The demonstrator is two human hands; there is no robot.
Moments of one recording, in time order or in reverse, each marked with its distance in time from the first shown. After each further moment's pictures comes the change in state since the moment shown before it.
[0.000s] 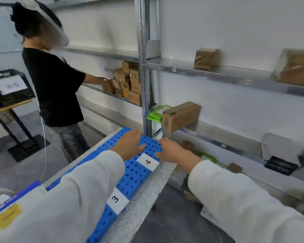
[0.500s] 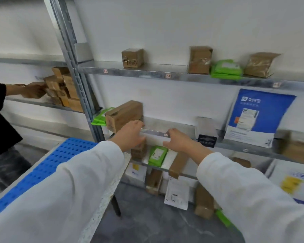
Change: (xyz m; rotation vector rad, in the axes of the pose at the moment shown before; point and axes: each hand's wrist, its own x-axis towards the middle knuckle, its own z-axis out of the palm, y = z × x) left_hand 0.050 0.219 0.034 -0.012 0.003 0.377; right_hand -0.161 0.195 -0.039 0.135 0.206 0.410
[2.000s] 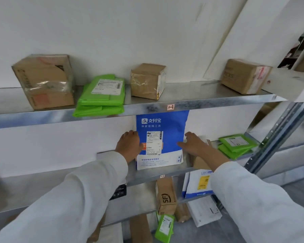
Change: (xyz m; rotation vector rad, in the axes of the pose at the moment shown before) left_hand 0.382 0.314 0.179 -0.136 -0.074 0.363; right_hand 0.015 0.440 -0.152 0.229 0.268 0.785
